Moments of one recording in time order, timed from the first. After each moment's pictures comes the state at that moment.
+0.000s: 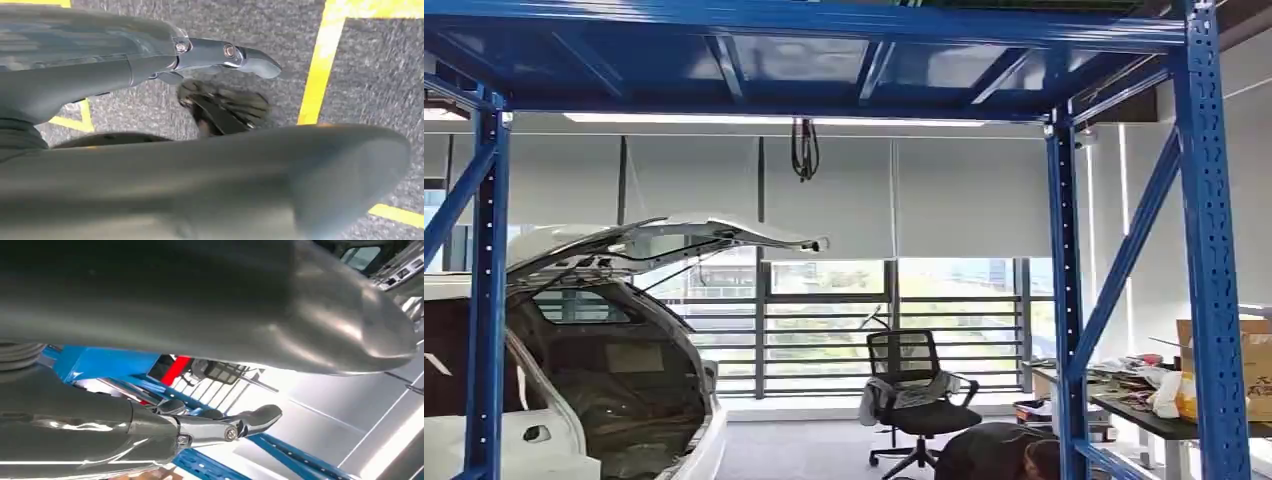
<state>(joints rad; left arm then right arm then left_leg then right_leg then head) -0.07 -0.17 1.36 -0.26 -1.04 -0.07 -0.38 0.21 -0.13 -0.08 -2.24 0.34 0.05 -0.33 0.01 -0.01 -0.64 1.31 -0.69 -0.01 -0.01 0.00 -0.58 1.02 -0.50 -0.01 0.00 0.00</state>
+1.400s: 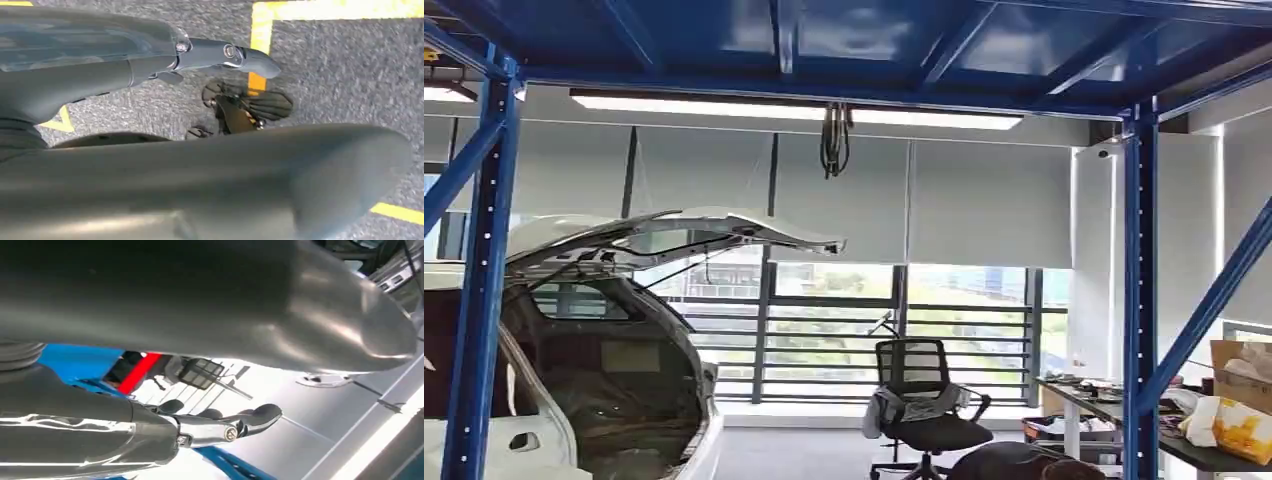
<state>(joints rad) -0.07 -0.17 1.36 -0.25 -1.07 -0.07 -0.38 0.25 -0.15 -0.18 -2.24 0.25 0.13 -0.43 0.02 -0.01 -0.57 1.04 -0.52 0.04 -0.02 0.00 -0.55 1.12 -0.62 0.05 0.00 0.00</state>
